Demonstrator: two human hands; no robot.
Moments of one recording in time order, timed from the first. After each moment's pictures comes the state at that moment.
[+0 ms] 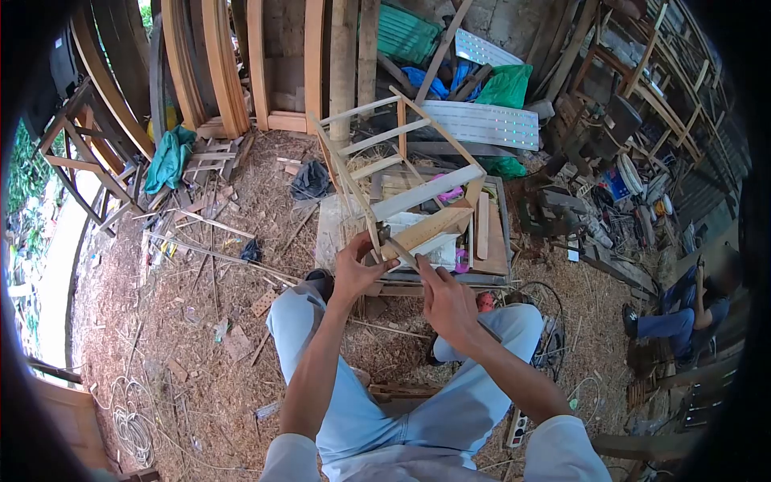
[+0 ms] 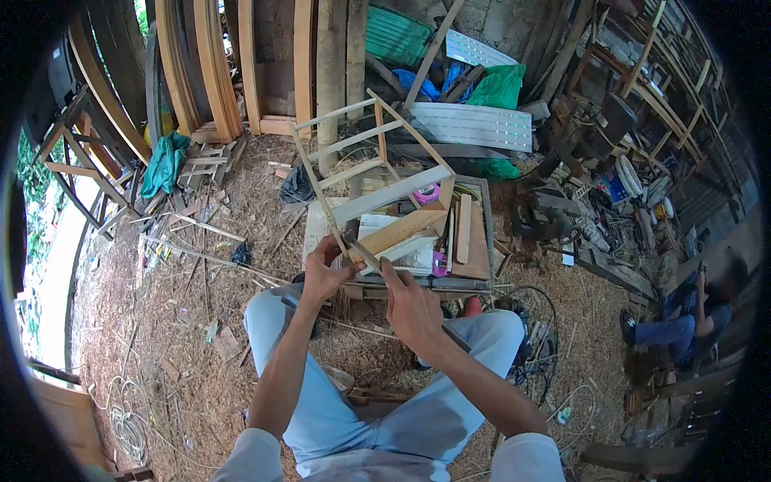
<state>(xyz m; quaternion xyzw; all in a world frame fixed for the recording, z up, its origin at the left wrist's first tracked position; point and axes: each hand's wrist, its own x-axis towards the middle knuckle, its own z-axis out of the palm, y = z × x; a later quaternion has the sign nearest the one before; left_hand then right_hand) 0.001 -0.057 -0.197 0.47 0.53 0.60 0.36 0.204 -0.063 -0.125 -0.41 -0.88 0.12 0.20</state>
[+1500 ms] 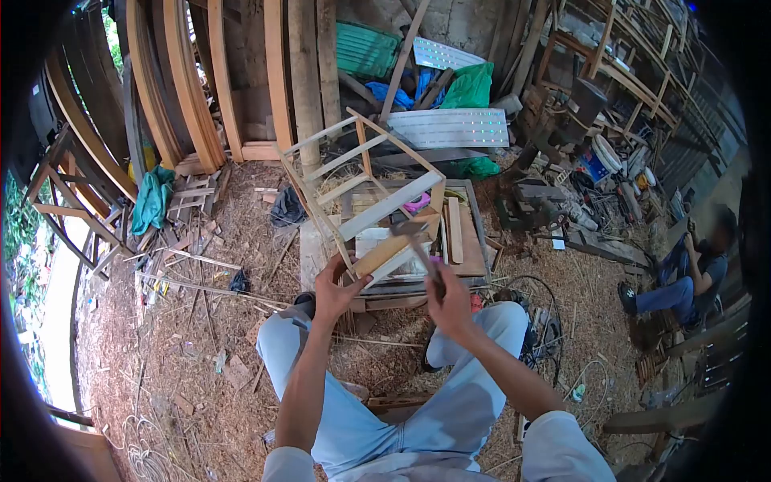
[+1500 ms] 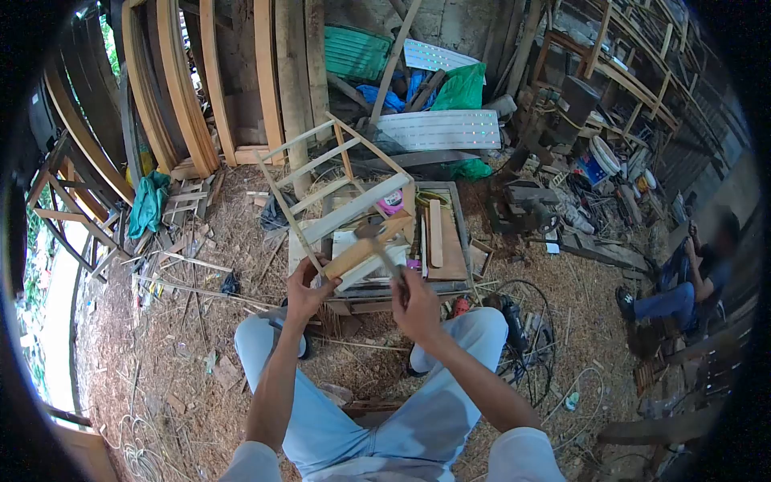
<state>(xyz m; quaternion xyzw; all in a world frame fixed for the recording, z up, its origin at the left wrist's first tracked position) 0.007 -0.052 -0.217 0.51 0.52 0.62 0.30 0.243 -0.038 -0.156 -0.45 -0.76 0.20 0.42</state>
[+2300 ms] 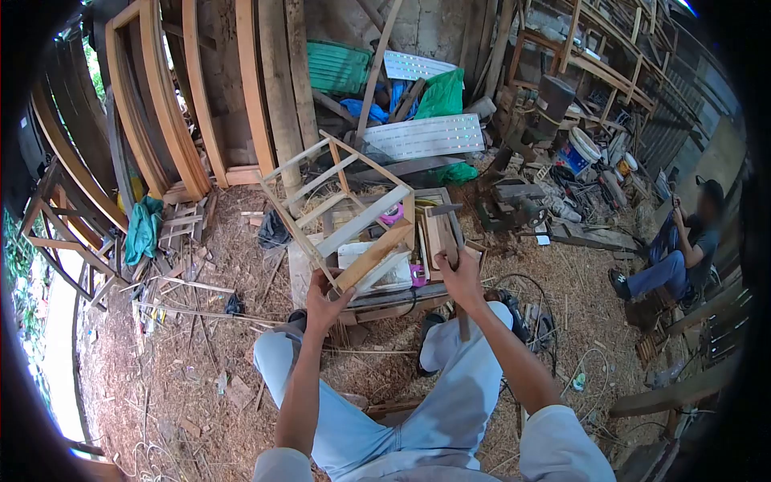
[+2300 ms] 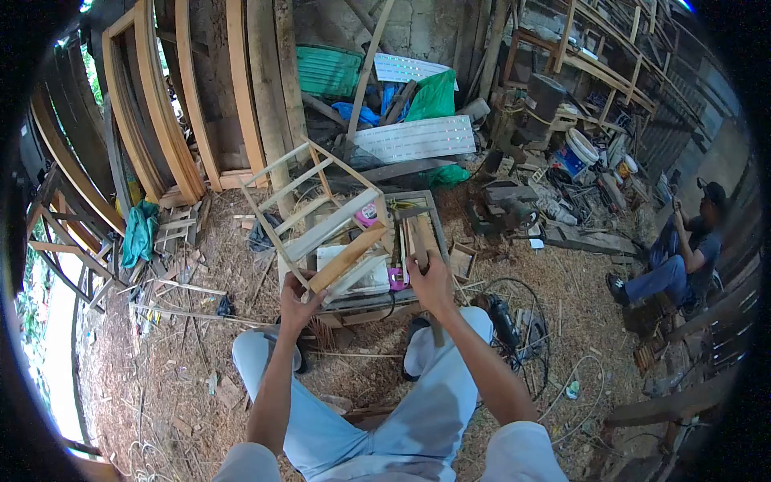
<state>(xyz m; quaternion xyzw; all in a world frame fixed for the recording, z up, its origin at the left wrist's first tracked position) 0.011 -0.054 -0.215 0.51 0.52 0.61 0.31 0.290 0.011 -0.137 -0.58 -0.66 0.26 0.40</state>
